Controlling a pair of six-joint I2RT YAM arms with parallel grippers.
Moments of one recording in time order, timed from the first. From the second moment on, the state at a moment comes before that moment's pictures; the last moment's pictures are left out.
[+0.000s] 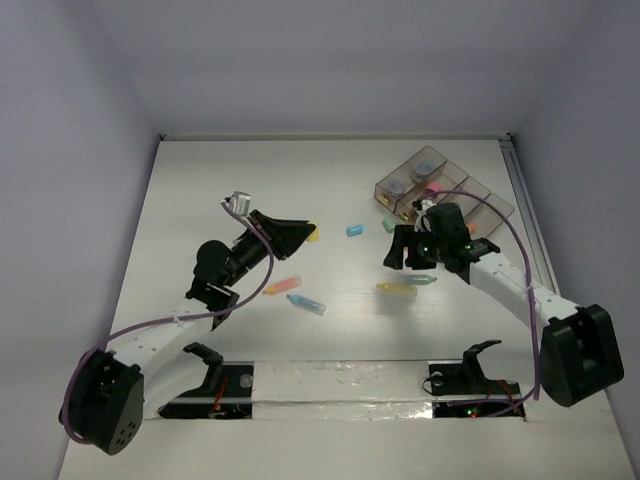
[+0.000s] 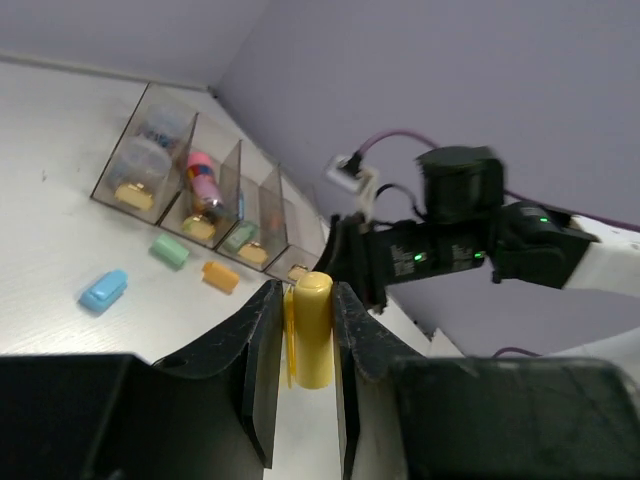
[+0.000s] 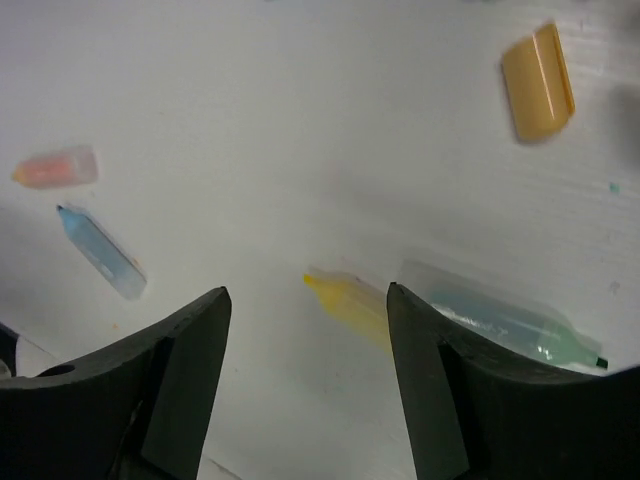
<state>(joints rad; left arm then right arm) -0.48 1.01 0.39 0.84 0.38 -0.79 0.37 1.21 0.75 -0.30 -0.28 0.37</state>
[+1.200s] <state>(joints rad) -0.50 0.82 0.32 0.73 0.31 -0.79 0.42 1.47 0.86 -0.58 -0.17 0.37</state>
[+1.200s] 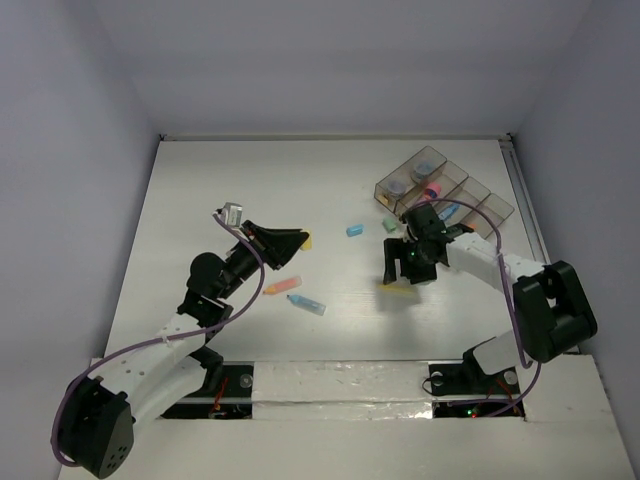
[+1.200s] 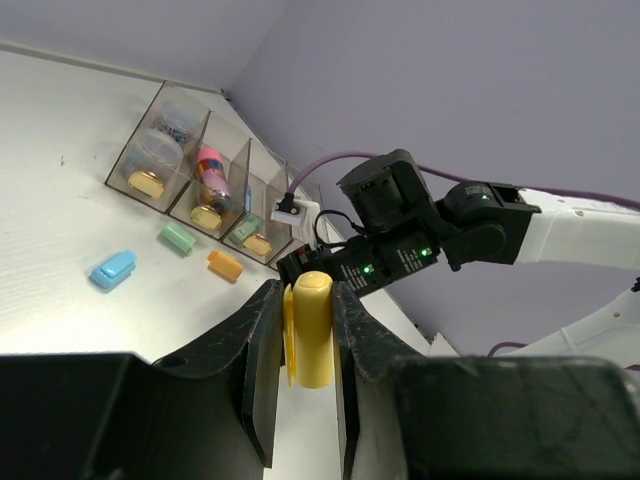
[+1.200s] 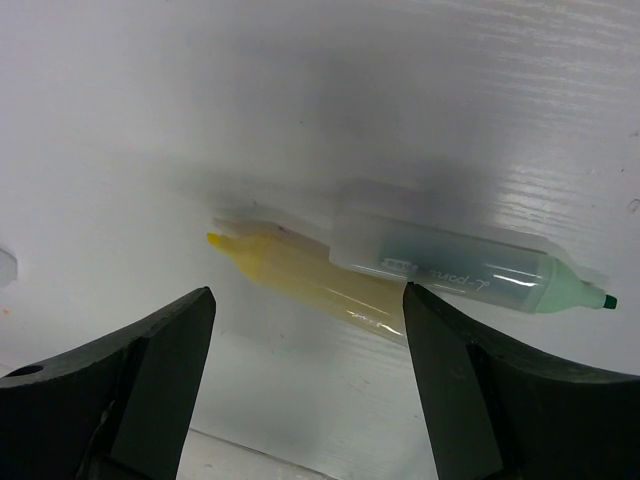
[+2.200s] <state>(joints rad) -0.50 0.81 0.31 0.73 0.26 -0.79 0.69 1.52 0.84 -0.60 0.13 0.57</state>
